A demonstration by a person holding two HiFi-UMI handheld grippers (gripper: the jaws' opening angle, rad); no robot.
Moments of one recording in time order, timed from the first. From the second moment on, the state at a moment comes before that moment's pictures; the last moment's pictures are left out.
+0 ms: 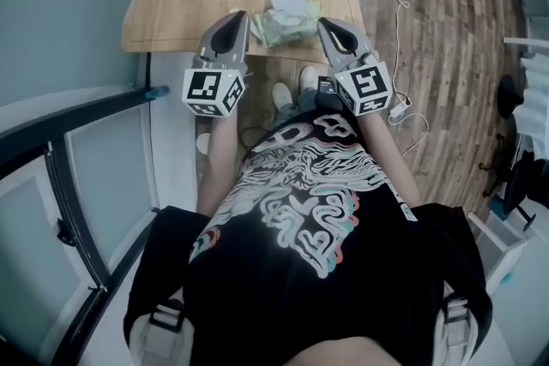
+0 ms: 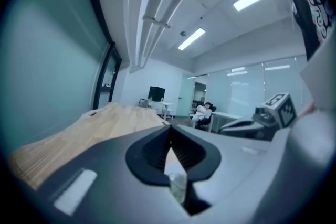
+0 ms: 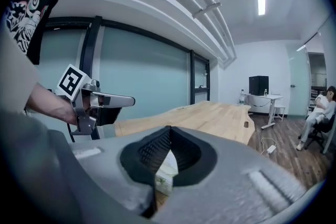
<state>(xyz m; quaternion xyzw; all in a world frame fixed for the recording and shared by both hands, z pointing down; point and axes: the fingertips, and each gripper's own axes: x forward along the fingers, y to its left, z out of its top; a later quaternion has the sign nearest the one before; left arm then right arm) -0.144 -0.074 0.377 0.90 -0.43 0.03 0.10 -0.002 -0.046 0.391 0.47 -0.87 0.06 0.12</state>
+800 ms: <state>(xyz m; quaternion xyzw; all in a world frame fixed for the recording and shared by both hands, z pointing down) -0.167 -0.045 0.372 0.85 -0.51 0.10 0.13 -0.030 -0.056 0.338 0.41 -0.91 0.03 0.05</state>
